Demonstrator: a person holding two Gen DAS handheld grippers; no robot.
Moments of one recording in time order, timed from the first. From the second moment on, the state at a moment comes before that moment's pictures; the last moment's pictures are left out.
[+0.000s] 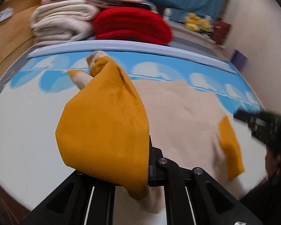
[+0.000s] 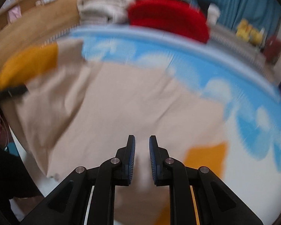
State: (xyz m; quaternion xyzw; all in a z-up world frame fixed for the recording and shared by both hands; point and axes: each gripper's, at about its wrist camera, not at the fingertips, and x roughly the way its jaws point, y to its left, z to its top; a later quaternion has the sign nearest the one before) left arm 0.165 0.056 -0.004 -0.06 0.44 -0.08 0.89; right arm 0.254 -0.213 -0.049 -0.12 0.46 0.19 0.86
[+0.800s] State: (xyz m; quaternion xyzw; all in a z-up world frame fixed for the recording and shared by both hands) left arm 0.185 -0.139 -0.054 -0.03 0.54 -0.29 0.79; right arm 0.235 -0.379 -0.013 0.03 0.45 0.05 0.89
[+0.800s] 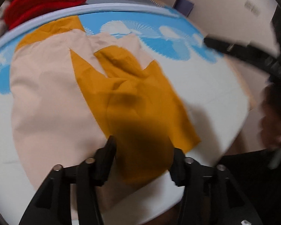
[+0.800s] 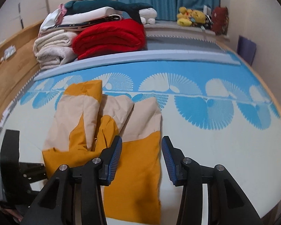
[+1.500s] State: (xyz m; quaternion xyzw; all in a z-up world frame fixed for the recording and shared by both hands) left arm 0.204 0.028 -0.038 -0.18 0.52 -0.09 0.83; right arm 0.270 -0.323 -0.121 0.16 0.63 0.12 0.75
